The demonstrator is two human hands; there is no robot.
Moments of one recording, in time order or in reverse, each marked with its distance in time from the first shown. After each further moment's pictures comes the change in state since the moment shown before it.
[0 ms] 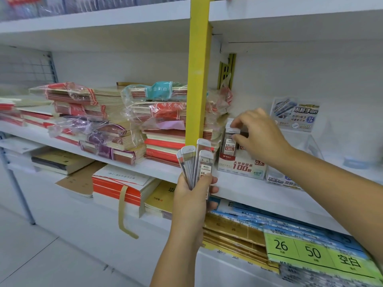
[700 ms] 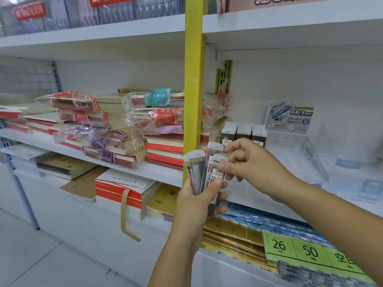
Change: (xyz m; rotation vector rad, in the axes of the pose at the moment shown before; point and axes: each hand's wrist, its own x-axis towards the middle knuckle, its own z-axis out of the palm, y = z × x) left_hand -0.014 0.007 0.001 0.039 -0.206 -0.003; right_hand -0.058 -0.055 -0.027 0.853 -0.295 0.356
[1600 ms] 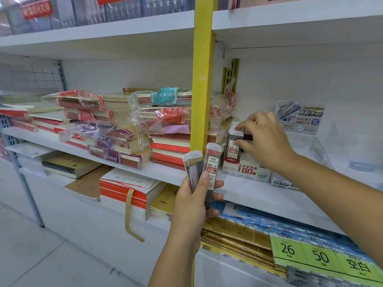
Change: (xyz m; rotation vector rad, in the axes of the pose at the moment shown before) left_hand 0.009 -0.002 -0.016 0.061 0.075 -0.007; right_hand 0.070 0.032 -0.029 -0.967 0.369 -0.295
